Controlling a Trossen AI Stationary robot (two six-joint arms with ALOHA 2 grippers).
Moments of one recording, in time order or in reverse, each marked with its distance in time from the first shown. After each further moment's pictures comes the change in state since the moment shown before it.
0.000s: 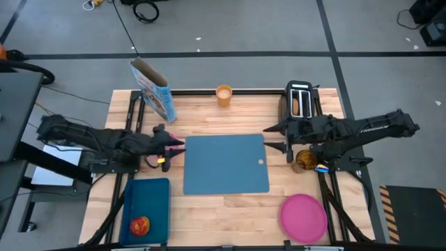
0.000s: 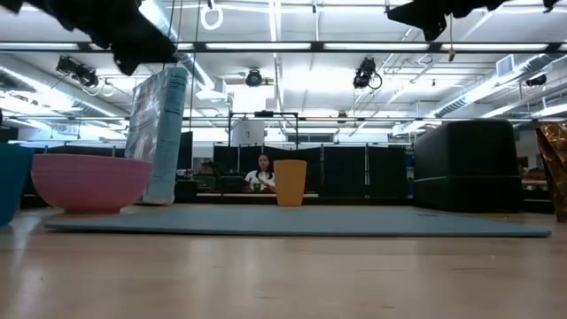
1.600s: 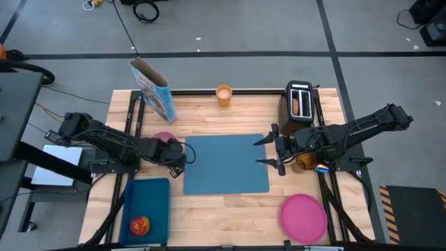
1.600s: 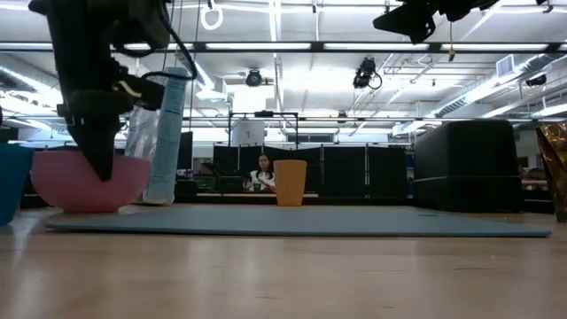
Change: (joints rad) left arm 0.009 0.583 0.175 -0.545 0.125 -0.485; right arm 0.116 0.192 0.019 0.071 0.043 -0.001
